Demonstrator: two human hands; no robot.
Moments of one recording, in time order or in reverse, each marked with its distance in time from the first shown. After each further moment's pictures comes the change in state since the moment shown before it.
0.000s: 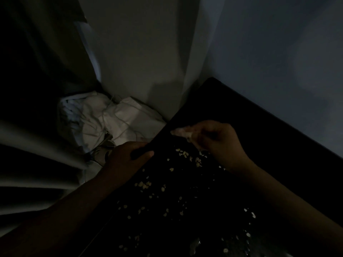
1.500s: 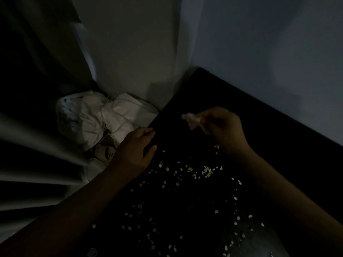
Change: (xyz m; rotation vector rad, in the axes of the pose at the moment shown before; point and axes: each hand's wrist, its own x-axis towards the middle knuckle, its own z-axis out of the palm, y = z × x) left_hand -0.033 0.022 0.017 0.369 0.051 0.370; right_hand -0.036 -0.005 -0.015 -0.192 0.200 -0.096
